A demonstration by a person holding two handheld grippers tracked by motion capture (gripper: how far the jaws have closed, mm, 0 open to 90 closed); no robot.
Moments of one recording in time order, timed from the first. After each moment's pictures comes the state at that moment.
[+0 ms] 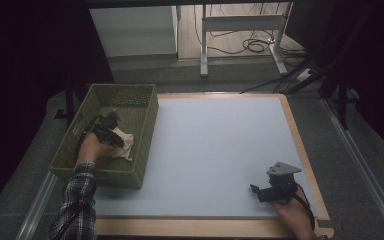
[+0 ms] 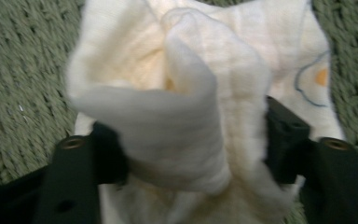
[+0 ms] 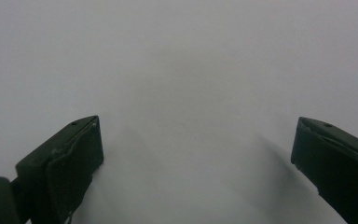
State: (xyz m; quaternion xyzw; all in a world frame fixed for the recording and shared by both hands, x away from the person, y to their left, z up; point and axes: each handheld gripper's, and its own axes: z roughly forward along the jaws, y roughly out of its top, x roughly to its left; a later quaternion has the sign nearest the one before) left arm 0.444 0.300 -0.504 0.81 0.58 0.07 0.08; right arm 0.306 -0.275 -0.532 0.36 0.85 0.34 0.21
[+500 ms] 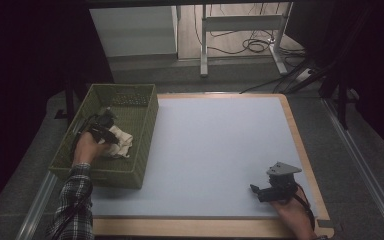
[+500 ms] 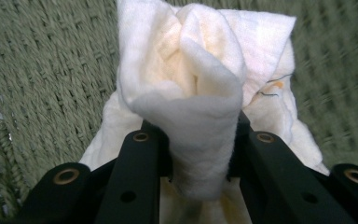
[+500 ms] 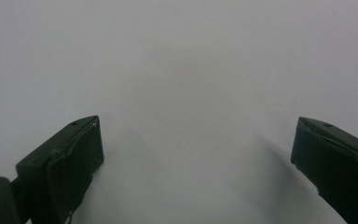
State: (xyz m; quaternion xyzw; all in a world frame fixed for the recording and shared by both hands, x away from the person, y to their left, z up) left arm 0.435 0.313 -0.488 0.80 0.58 0.07 0.13; right arm 0.306 -0.275 -0.532 0.36 0.85 0.34 0.21
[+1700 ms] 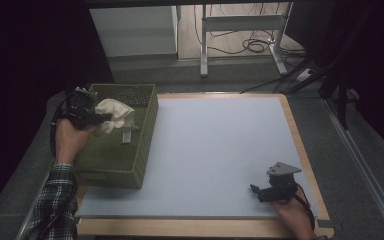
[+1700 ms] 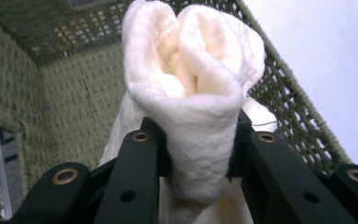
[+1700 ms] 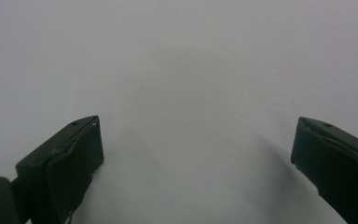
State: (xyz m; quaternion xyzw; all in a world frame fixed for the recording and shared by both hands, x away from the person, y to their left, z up) left arm 0.391 0.317 -0.373 0.77 0.54 0.17 0.30; right arm 0.306 -0.275 -0.532 0.36 0.85 0.34 0.21
